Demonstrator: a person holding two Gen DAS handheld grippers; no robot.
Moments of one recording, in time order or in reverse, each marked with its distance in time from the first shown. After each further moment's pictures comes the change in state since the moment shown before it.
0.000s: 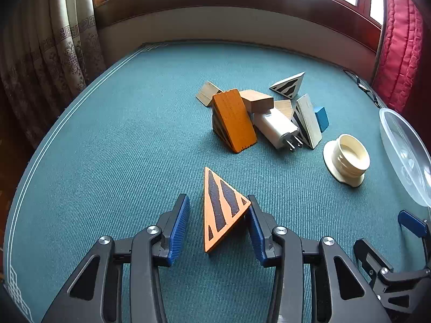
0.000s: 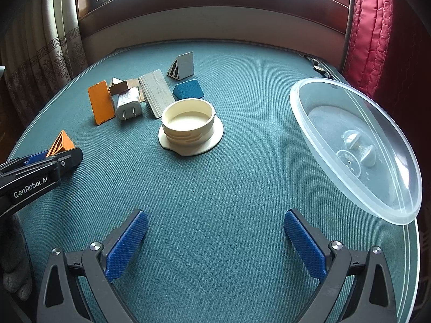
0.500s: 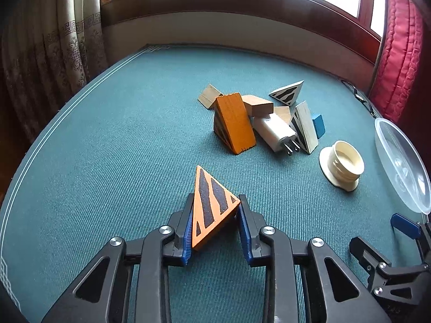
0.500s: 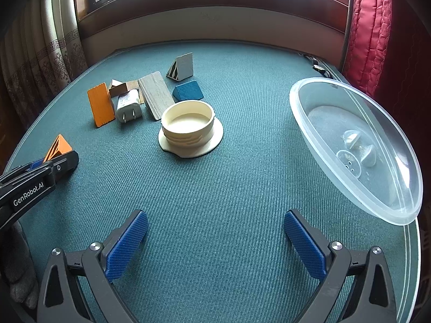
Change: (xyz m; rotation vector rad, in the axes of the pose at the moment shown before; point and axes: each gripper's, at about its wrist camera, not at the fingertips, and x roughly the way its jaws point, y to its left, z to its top) left arm -0.004 0.007 -0.005 -0.049 -0.030 -0.036; right arm -0.001 -0.002 0.009 0.021 0.012 0.032
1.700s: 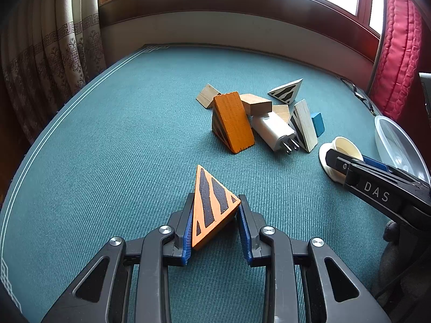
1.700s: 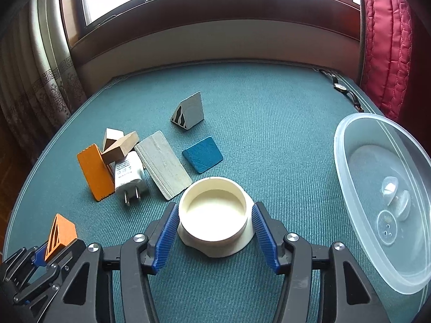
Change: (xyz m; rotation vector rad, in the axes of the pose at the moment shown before) left arm 0.001 -0.003 -0.001 -0.004 0.003 0.013; right arm 0.032 0.015 0.058 0.068 -0.091 0.040
